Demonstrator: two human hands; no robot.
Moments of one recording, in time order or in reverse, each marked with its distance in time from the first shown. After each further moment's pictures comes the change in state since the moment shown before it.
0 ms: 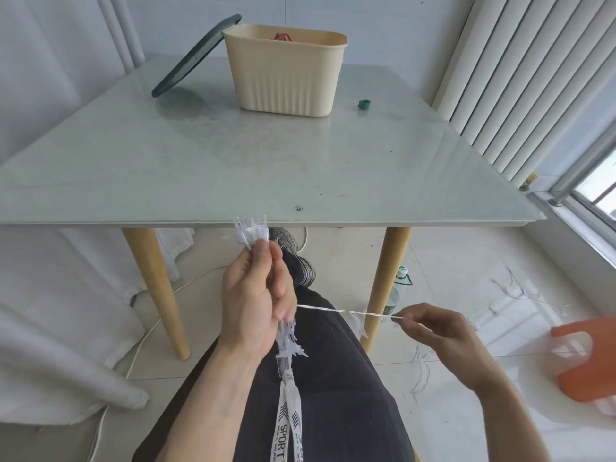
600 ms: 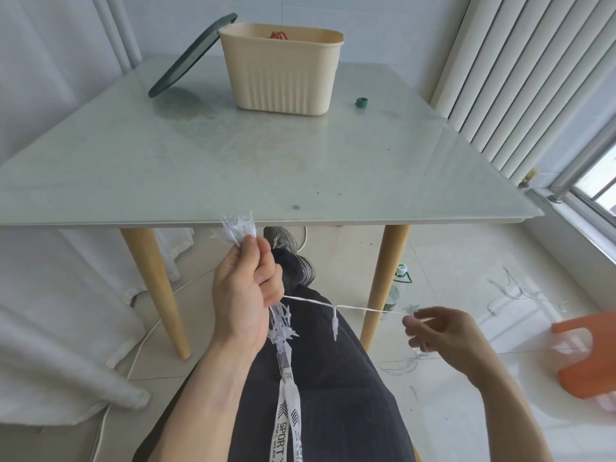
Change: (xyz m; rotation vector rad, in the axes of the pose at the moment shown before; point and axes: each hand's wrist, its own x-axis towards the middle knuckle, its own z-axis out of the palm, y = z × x) left_hand 0.007 0.002 -0.006 0.029 0.036 0.032; right_hand 0.008 0.015 -0.008 -0.172 0.164 0.233
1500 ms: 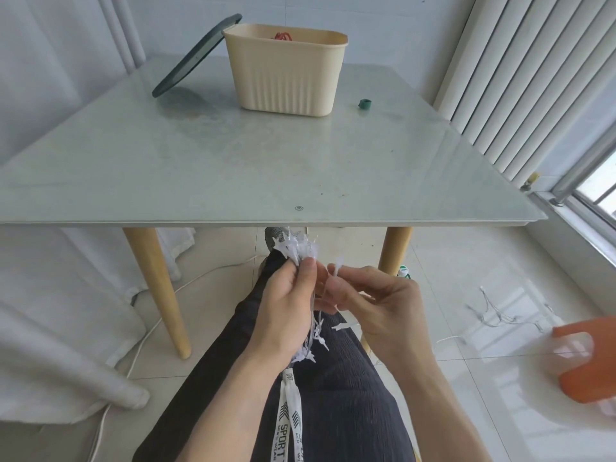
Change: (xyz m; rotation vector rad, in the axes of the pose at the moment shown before) left_hand -0.018 -0.022 0.022 0.367 -0.144 -0.042; right_hand -0.055 -0.117 0.079 0.570 -0.062 -0.494
